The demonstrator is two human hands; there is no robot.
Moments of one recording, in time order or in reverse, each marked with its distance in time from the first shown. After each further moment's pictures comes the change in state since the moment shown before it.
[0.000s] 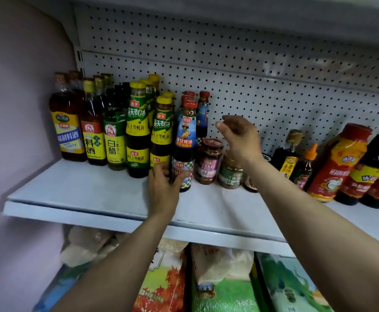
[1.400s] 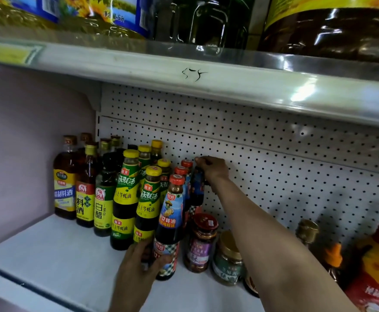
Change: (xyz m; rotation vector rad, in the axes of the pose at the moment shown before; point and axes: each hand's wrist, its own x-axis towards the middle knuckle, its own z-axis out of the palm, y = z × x) left_hand 0.013 -0.032 0.014 0.032 0.051 0.011; right_hand 0.185 0.020 0.082 -0.039 -0.220 0.083
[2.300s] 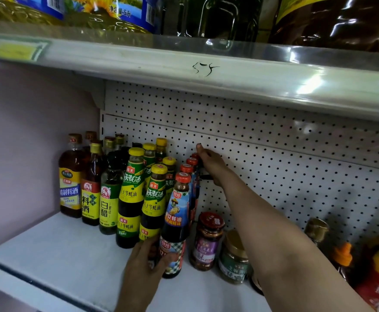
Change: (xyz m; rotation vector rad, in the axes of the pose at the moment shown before) left_hand -0.001 0.009 -0.002 -0.018 -0.026 0.020; right_hand -0.003 -0.025 0.005 0.062 -0.270 0.051
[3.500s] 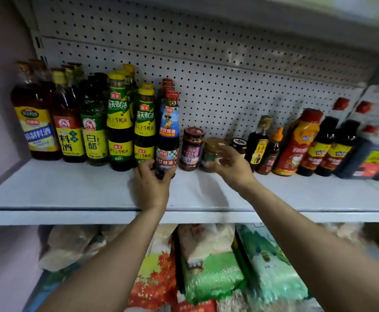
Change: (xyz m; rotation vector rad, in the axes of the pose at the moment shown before) left_hand -0.029 0.028 -0.032 0.019 -0.074 -0.032; right_hand -0.302 0.055 0.031 -0.257 0.400 0.143
